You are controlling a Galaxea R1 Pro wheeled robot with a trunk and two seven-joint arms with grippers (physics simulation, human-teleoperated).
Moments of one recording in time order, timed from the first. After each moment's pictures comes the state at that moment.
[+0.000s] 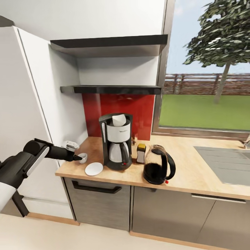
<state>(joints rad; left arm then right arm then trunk) -0.92 0.50 -0.40 -1.14 0.24 1.02 -0.58 -0.25 -0.13 0.61 -0.03 -0.77 -0.01 0.22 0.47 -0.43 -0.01</state>
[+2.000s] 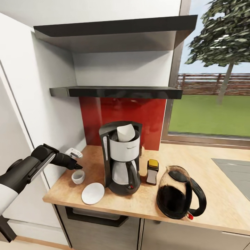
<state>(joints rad) -0.91 0.50 -0.53 -1.13 0.18 1.02 -0.58 -0.19 -0.17 0.61 -0.02 -0.76 -0.01 0.15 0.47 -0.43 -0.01</state>
